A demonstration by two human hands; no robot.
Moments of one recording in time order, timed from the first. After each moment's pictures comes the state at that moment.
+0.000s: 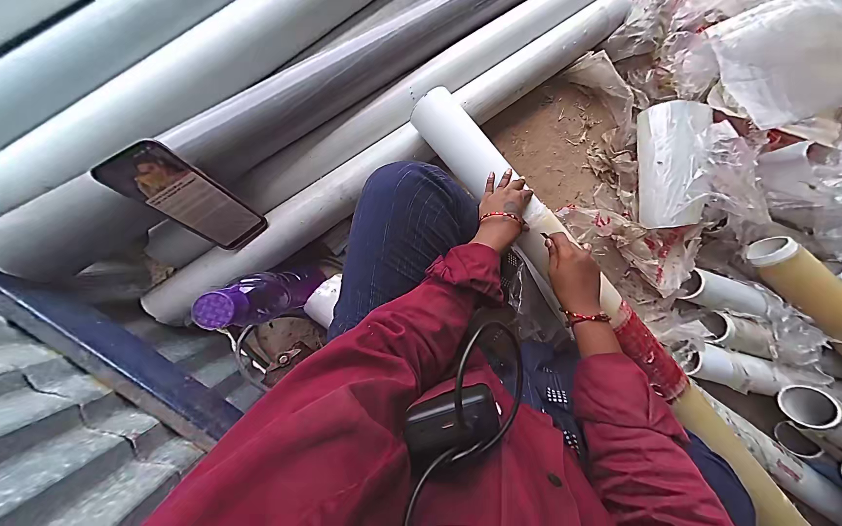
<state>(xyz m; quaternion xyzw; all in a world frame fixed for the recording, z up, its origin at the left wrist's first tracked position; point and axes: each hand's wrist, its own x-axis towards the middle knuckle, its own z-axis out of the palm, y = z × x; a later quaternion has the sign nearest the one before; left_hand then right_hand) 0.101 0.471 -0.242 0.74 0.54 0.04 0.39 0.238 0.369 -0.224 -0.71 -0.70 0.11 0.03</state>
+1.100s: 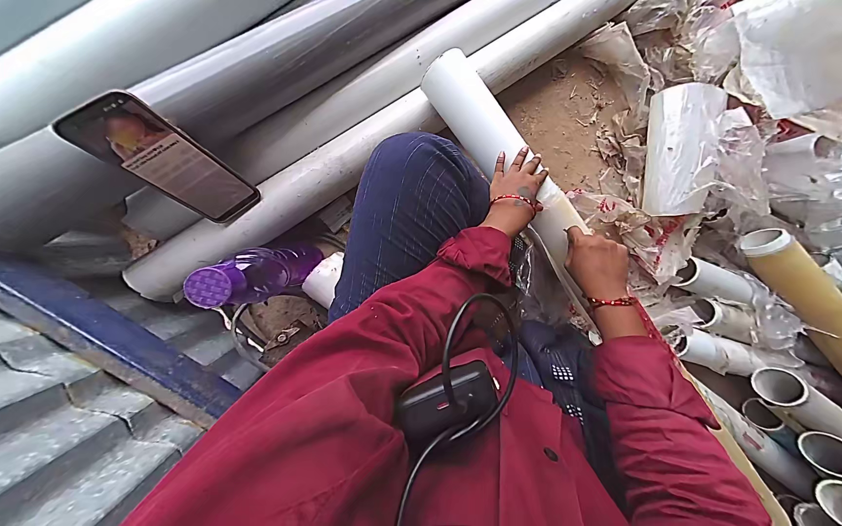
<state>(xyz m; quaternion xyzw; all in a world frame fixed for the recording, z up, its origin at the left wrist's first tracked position) 0.102 0.469 -0.250 0.76 0.53 0.03 0.37 0.241 0.373 -0.201 -0.69 -0.69 0.05 -0.21</state>
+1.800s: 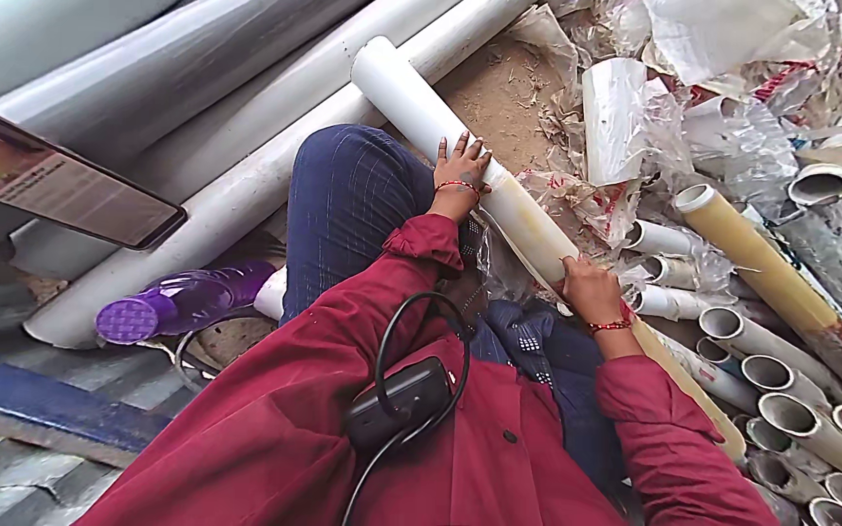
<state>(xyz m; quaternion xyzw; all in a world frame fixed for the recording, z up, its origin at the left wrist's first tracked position) 0.100 0.466 -0.254 0.78 0.53 0.03 0.33 0.318 0.289 -0.193 -0.72 -0.65 0.05 -0.24</state>
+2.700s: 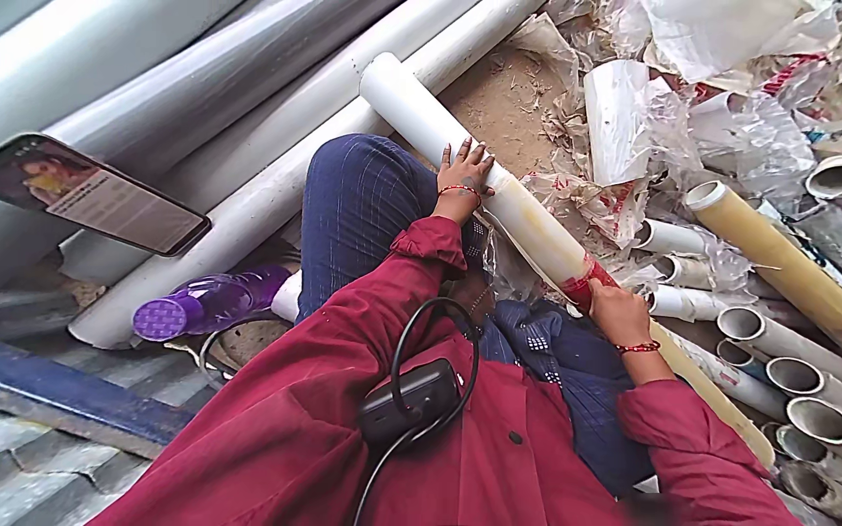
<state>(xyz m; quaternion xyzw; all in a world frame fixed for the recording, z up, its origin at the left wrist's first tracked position) 0.099 0.466 -0.259 0.79 0.53 0.03 0.31 0.343 0.259 -0.185 -0.73 -0.58 0.08 -0.34</state>
